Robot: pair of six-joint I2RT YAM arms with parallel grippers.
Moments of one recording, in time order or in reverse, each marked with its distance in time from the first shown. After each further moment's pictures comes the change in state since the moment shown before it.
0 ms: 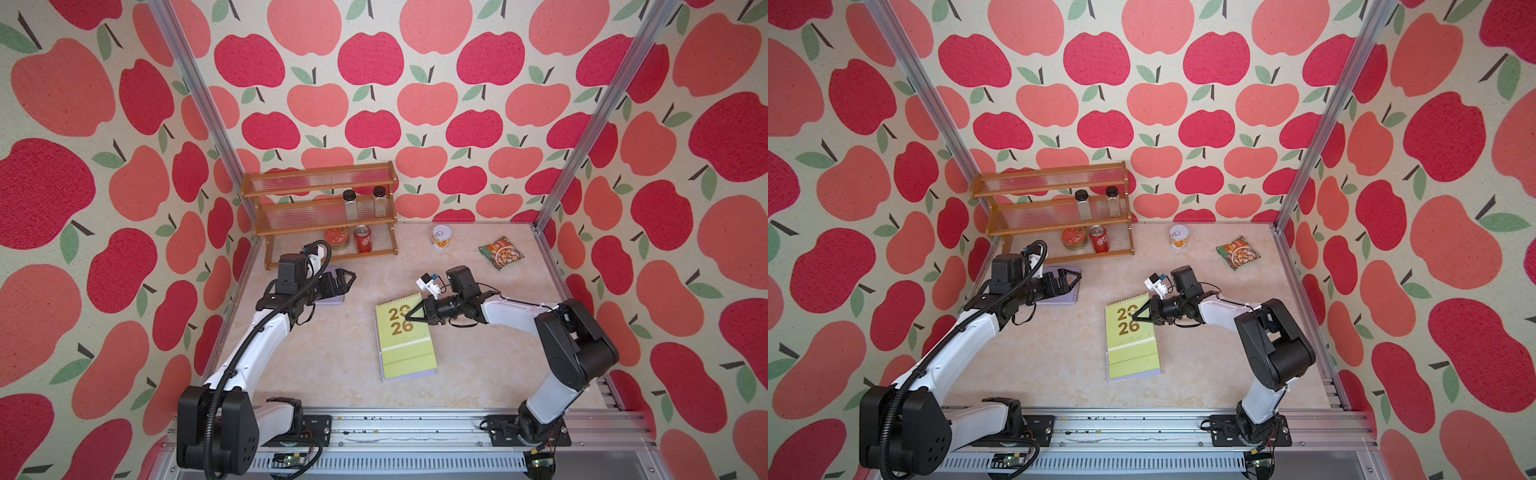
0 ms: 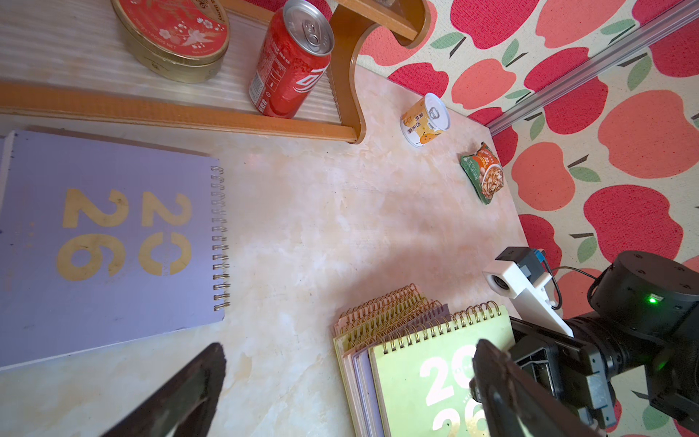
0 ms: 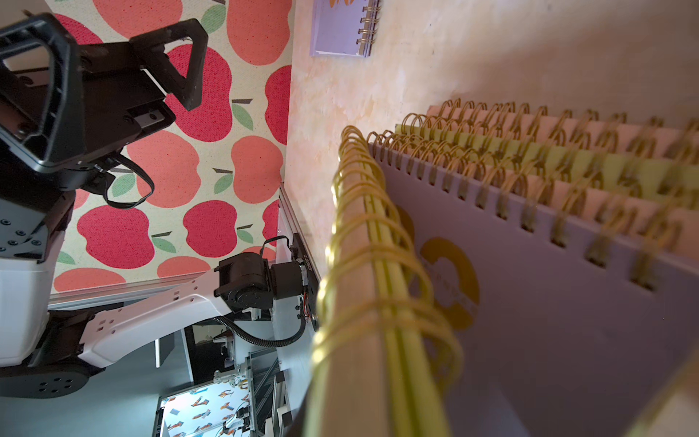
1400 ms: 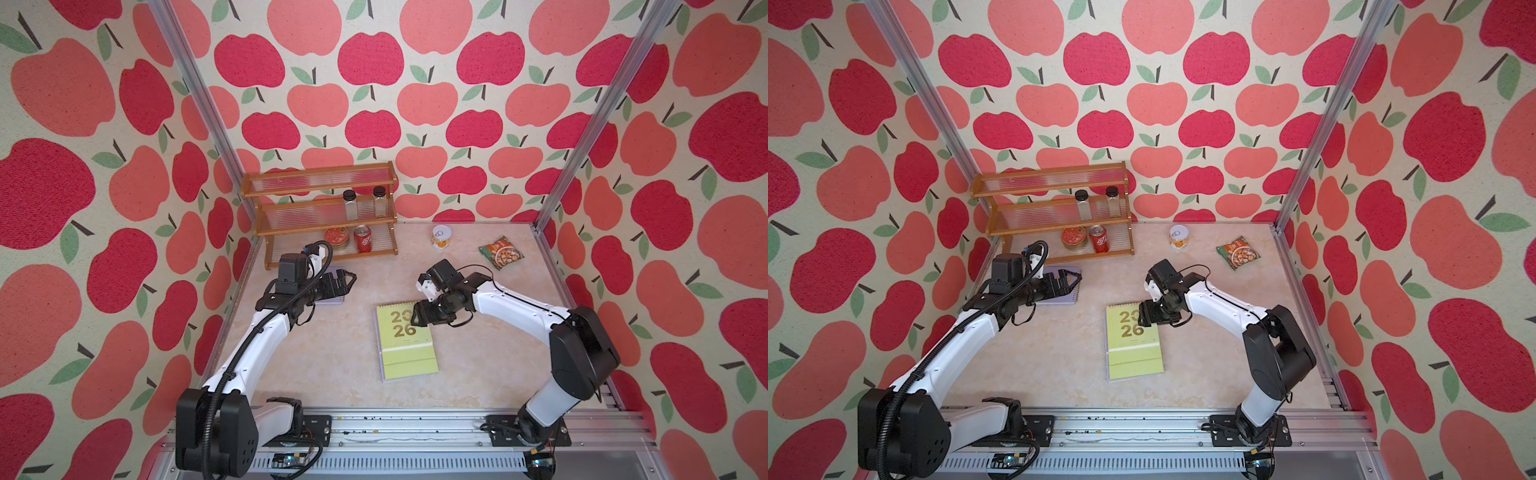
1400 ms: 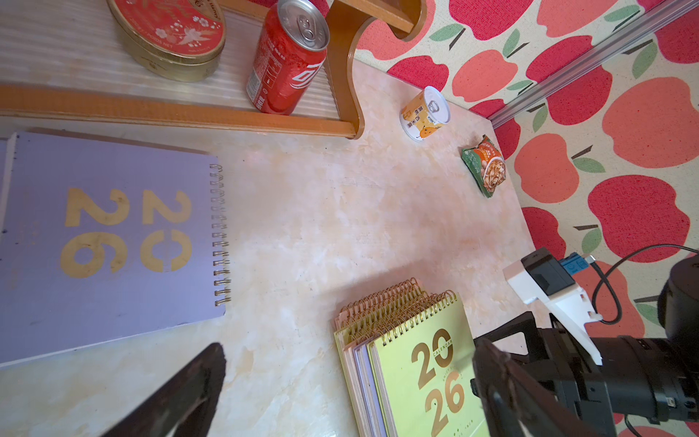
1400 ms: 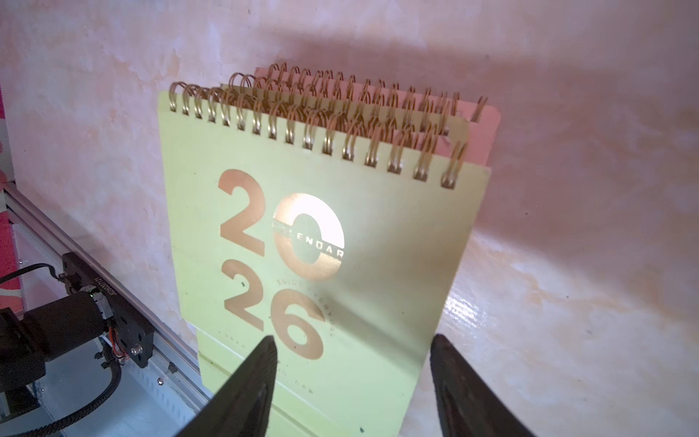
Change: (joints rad) left arm -0.010 -0.012 0.013 -0.035 -0.008 0.021; right arm 0.160 -0.041 0.300 -0.683 0.653 -0.237
